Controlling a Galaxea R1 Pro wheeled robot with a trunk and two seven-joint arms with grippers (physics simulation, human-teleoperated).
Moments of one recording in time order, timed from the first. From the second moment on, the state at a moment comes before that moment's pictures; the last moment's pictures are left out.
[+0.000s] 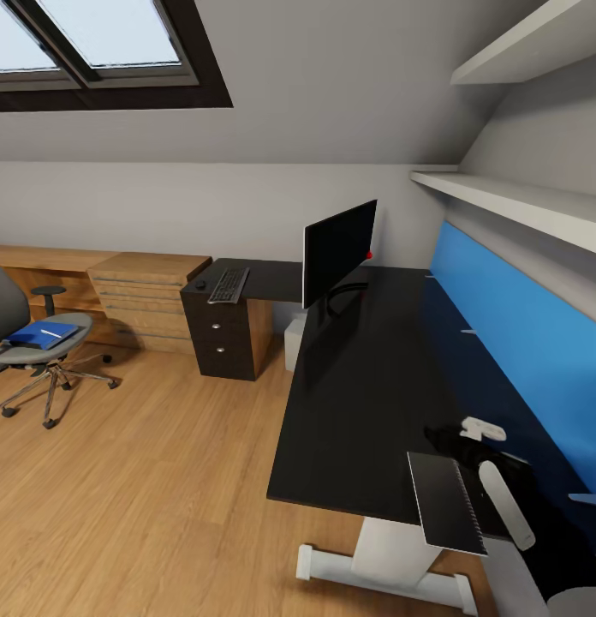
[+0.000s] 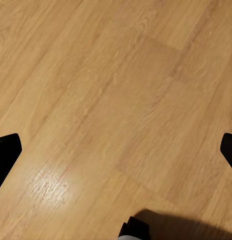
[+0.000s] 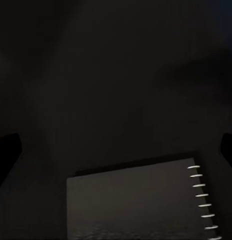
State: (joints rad) left arm 0.08 0.09 -0.04 -0.81 0.34 -0.11 0.26; right arm -0.46 -0.24 -0.03 -1.17 -0.53 0.56 -0.16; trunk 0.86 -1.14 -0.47
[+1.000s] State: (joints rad) left arm 0.07 0.09 -0.04 -0.81 0.34 -0.11 0.26; right arm -0.43 -0.24 -0.09 -1.20 -0.78 0.59 -0.16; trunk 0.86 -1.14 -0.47
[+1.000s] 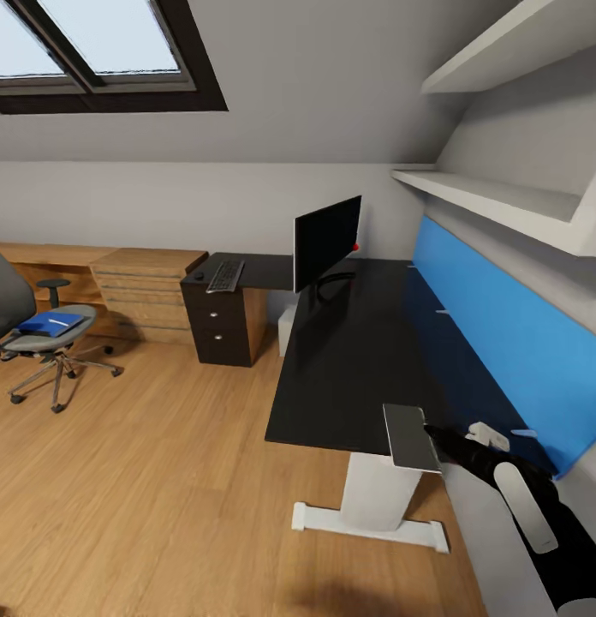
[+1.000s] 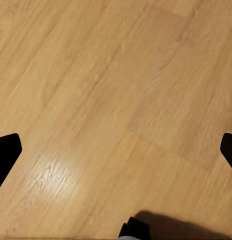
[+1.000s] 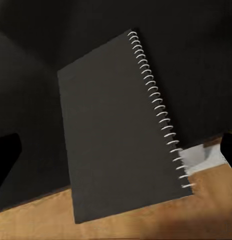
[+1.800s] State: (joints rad) left arm 0.08 0.09 -0.04 -0.87 0.34 -0.11 0.26; right arm -0.43 -0.24 -0.16 -1.14 -0.90 0.59 -0.15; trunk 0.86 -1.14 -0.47
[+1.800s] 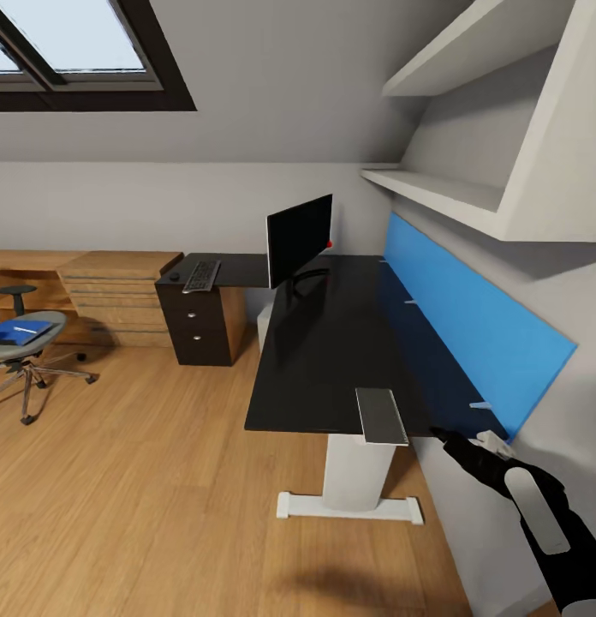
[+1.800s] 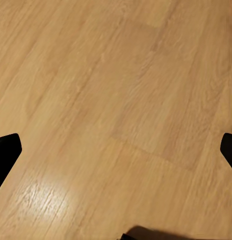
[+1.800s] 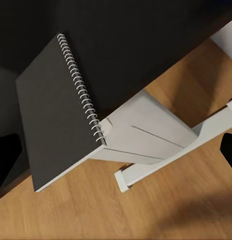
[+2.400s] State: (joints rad) left arm 0.08 0.08 -0.04 -0.89 0.34 -0.11 0.26; right arm -0.43 -0.25 -0.19 -1.09 -1.08 0.64 -0.15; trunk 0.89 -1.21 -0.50
